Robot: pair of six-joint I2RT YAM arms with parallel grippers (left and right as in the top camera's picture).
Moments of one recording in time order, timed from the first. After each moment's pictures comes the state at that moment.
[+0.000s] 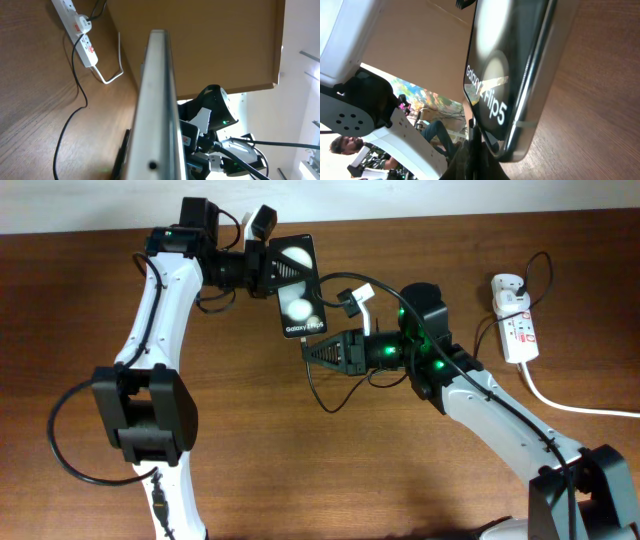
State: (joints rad) left arm -0.10 2.21 2.08 -1.15 1.50 0.02; right arm 0.37 1.57 0.97 0.21 -1.12 0.68
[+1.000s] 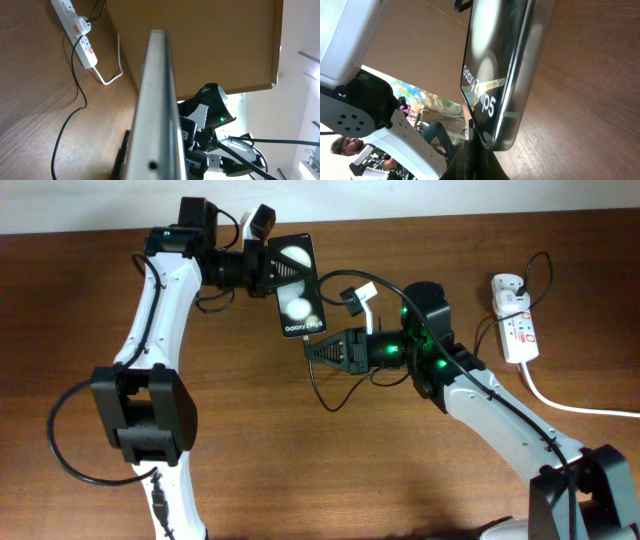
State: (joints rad) left arm -0.10 2.21 2.08 -1.15 1.51 0.02; right arm 0.35 1.57 0.97 0.21 -1.12 0.69
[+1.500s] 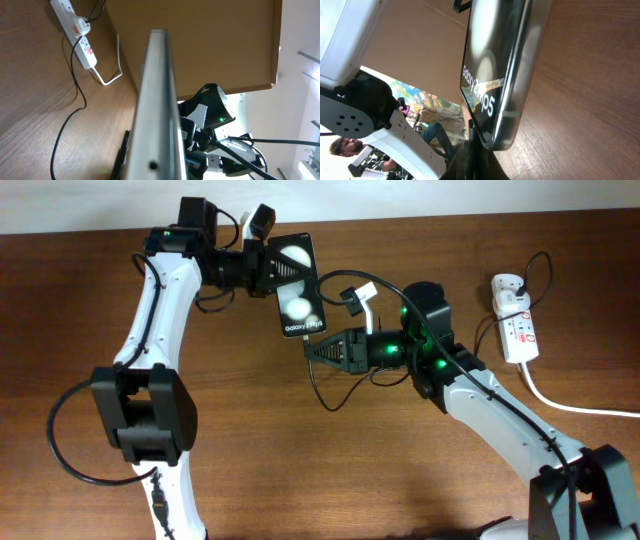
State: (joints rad) left arm -0.10 2.21 2.08 -1.15 1.51 0.02; right arm 0.35 1.57 0.97 0.21 -1.11 0.69
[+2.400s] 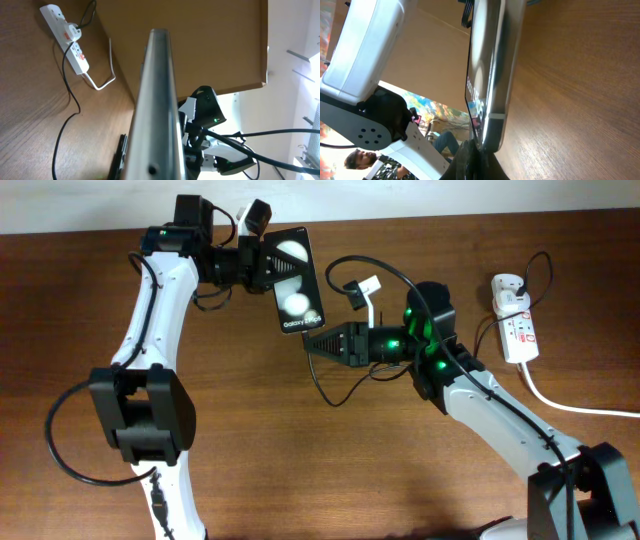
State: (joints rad) left arm -0.09 2.21 2.09 -1.14 1.56 0.01; right arm 0.34 1.58 0.95 0.37 -1.11 0.86
